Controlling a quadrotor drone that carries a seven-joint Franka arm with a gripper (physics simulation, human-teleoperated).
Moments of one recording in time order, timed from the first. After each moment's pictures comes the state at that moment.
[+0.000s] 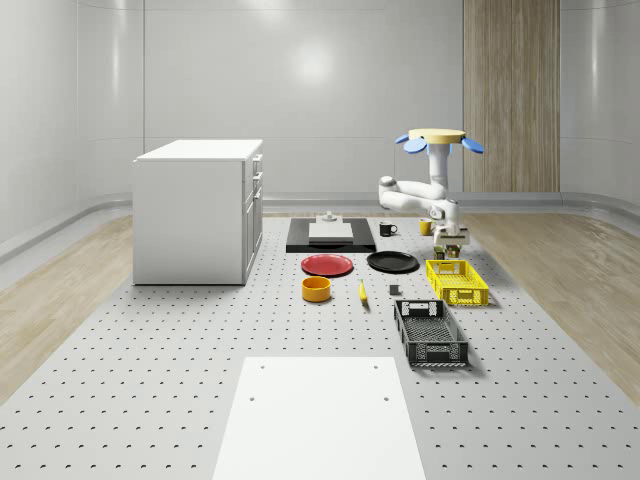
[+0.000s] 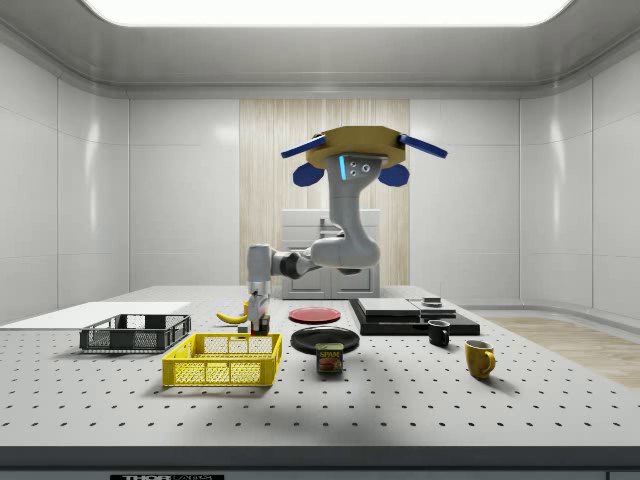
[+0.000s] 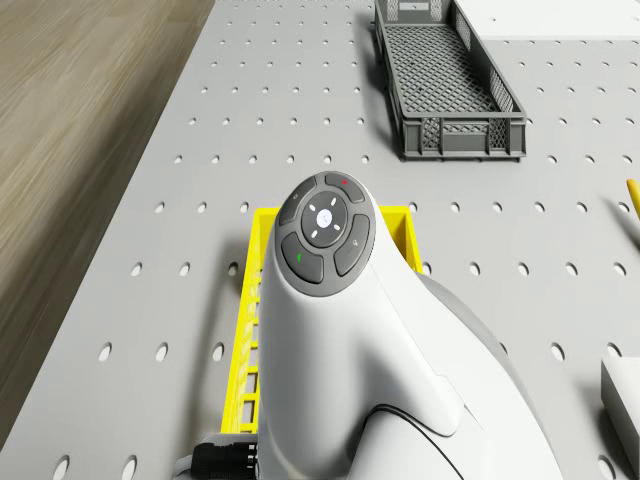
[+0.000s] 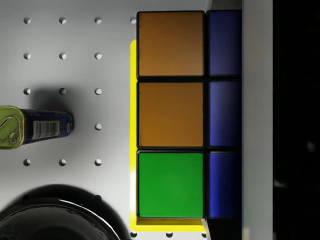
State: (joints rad) arm -1.17 -1.57 1.39 -2.87 -1.74 1.62 1.69
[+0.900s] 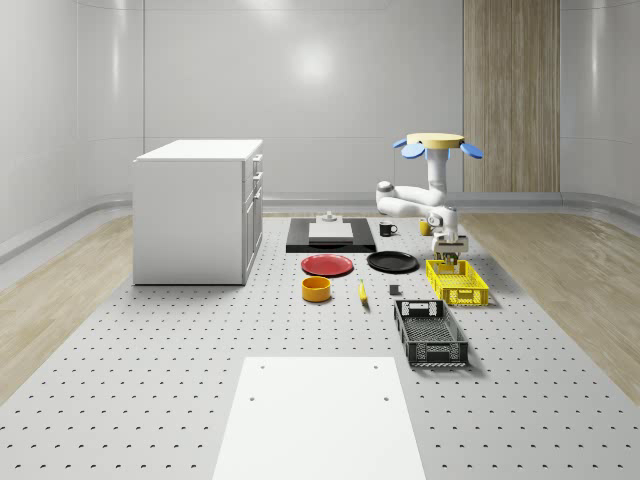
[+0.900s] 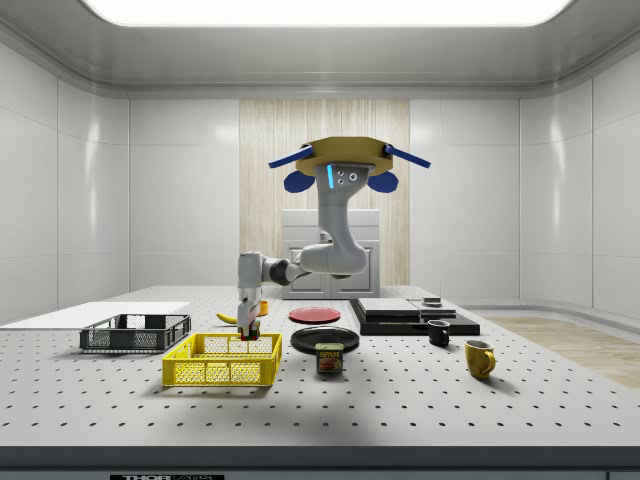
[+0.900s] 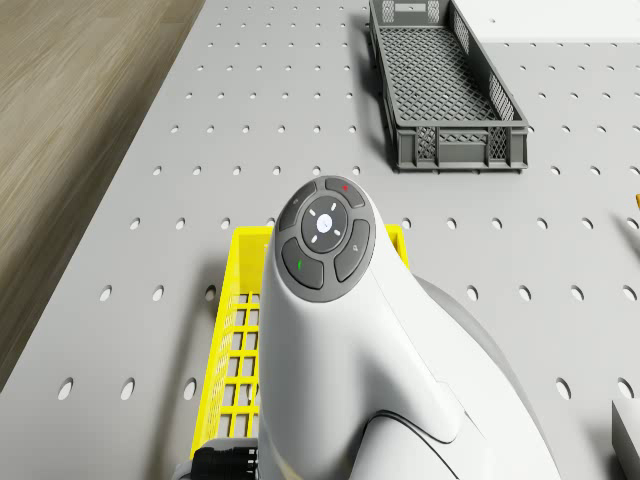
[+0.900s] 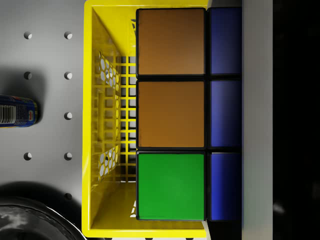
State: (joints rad) arm -1.17 -1.58 1.37 -2.87 -1.76 1.63 1.69
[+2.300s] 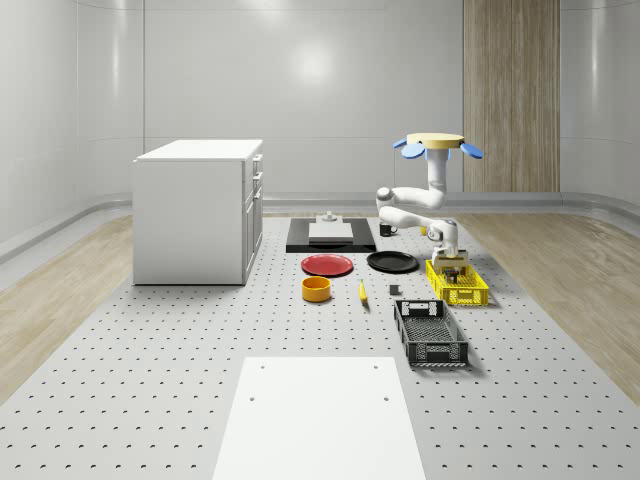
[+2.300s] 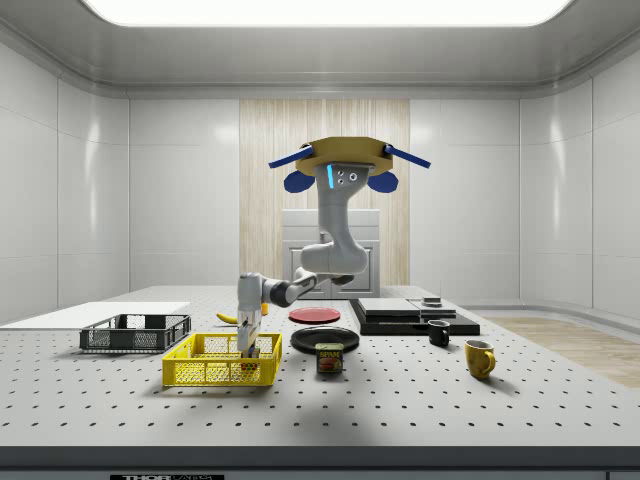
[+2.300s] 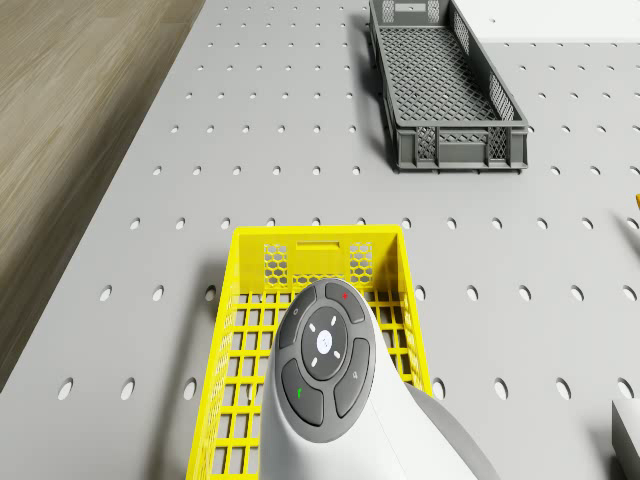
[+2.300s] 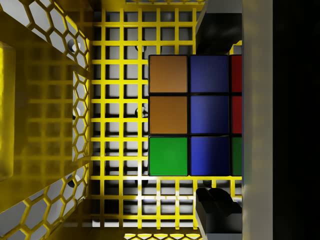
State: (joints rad) arm -1.21 -1.54 1.12 -2.79 -2.00 1.69 1.68
